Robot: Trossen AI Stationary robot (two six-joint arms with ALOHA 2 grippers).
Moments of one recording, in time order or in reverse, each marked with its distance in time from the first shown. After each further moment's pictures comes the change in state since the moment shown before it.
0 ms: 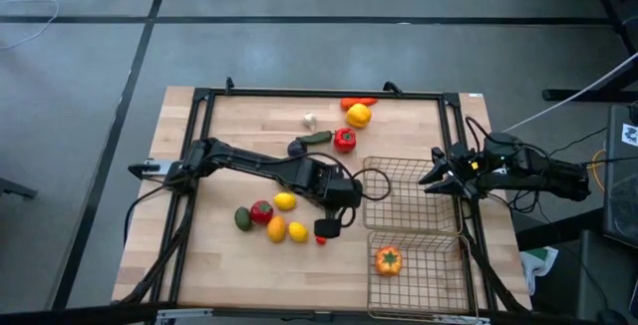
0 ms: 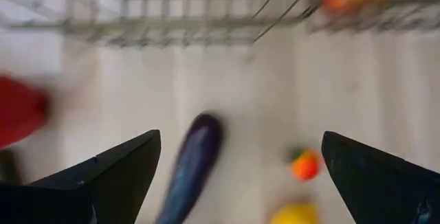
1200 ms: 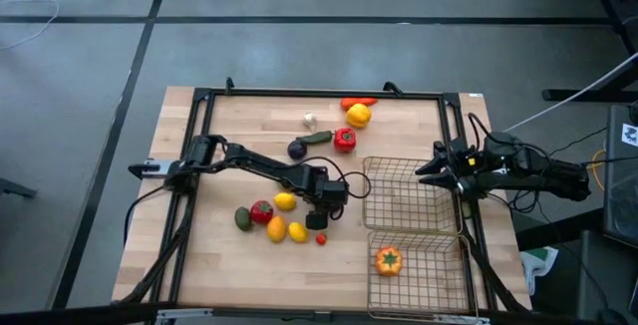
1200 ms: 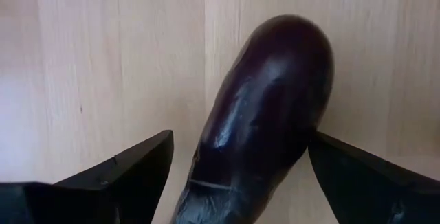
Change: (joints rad) left arm 0.073 0.002 -0.521 0.393 0.000 0.019; right arm 0.000 0.000 0.000 0.001 0.158 -0.001
